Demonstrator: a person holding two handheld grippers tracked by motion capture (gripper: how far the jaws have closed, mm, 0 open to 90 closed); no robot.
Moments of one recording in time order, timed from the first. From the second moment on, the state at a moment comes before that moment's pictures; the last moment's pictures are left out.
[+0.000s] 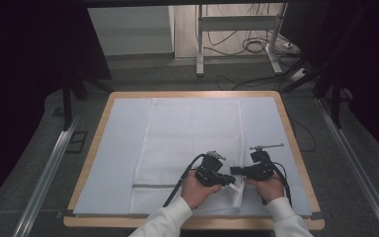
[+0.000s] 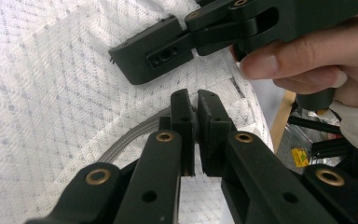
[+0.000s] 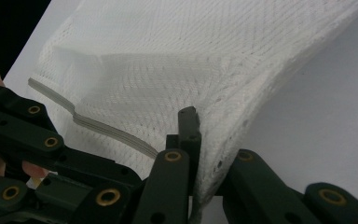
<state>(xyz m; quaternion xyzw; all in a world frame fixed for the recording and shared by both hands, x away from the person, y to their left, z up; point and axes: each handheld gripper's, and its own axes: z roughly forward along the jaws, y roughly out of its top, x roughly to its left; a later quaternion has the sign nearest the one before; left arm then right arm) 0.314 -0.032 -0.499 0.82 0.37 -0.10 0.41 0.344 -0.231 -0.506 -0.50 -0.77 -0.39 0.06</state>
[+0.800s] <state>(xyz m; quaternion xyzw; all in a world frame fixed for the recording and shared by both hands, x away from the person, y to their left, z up) 0.319 -0.025 -0.515 0.81 0.39 -0.12 0.41 0.341 -0.236 -0.505 -0.50 -0.77 -0.40 0.06</state>
